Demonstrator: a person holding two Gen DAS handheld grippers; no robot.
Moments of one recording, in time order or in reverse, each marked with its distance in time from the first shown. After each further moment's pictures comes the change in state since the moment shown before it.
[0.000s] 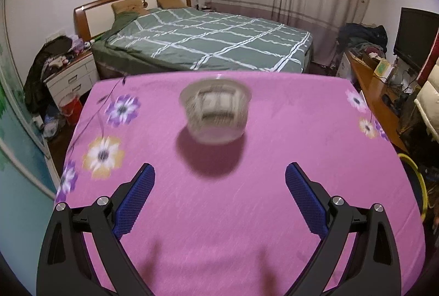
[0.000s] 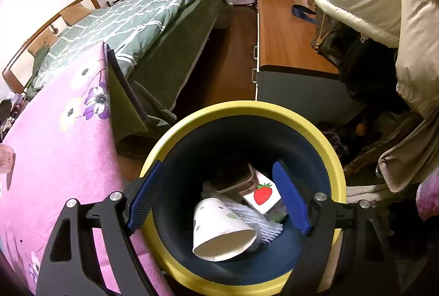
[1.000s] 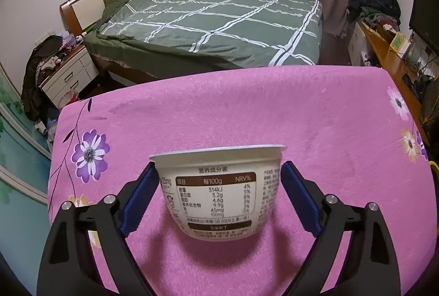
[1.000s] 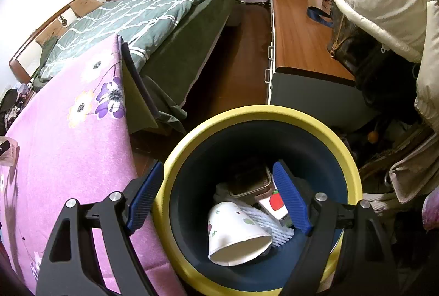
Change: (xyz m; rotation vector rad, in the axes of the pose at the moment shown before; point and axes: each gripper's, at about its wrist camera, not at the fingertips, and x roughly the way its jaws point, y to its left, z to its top) left arm 0.123 -0.001 0.076 0.071 0.181 0.054; right arm 0.009 0.024 0.008 -0.049 0.018 0.029
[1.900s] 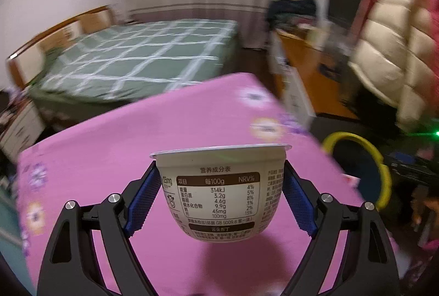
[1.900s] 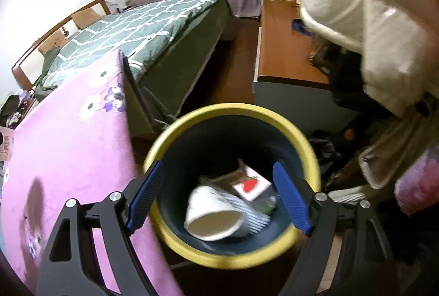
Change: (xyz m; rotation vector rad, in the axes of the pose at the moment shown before) left arm -0.138 -0.175 -0.056 0.252 -0.186 -0.334; right arm -0.065 -0.040 -0.034 0.012 -0.091 -0.027
